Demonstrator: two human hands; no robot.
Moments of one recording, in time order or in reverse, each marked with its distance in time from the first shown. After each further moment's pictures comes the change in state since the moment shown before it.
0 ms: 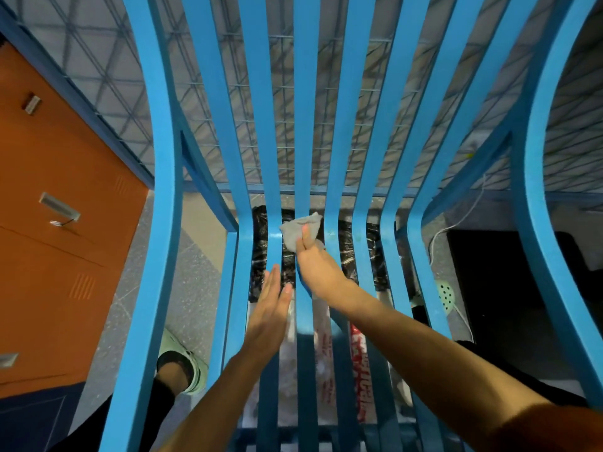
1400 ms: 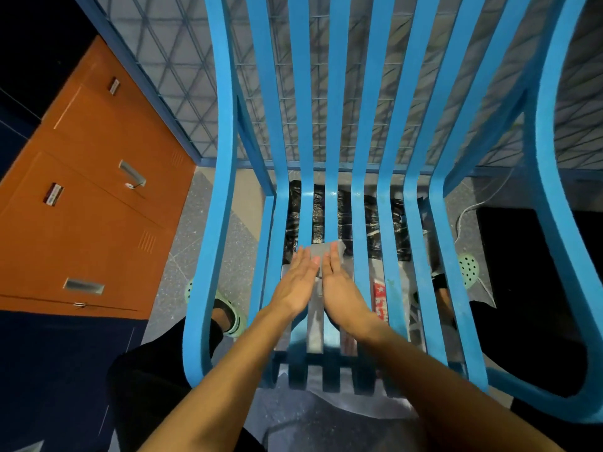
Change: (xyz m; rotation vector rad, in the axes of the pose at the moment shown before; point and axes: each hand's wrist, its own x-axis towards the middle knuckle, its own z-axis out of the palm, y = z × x) left_hand -0.070 -0.003 -0.010 0.184 -0.152 -0.127; right_hand -0.138 -0.049 0.066 0.325 -0.024 0.049
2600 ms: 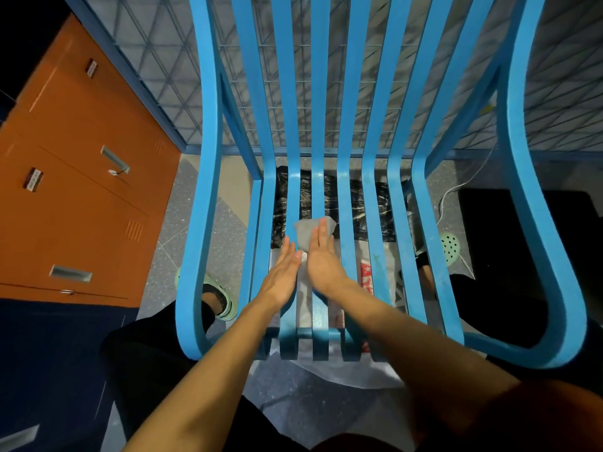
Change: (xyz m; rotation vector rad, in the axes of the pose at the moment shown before) left_hand -0.015 -0.026 0.010 -0.161 -0.005 0.004; right_hand 0.001 -0.016 -0.010 0.063 -0.019 0.107
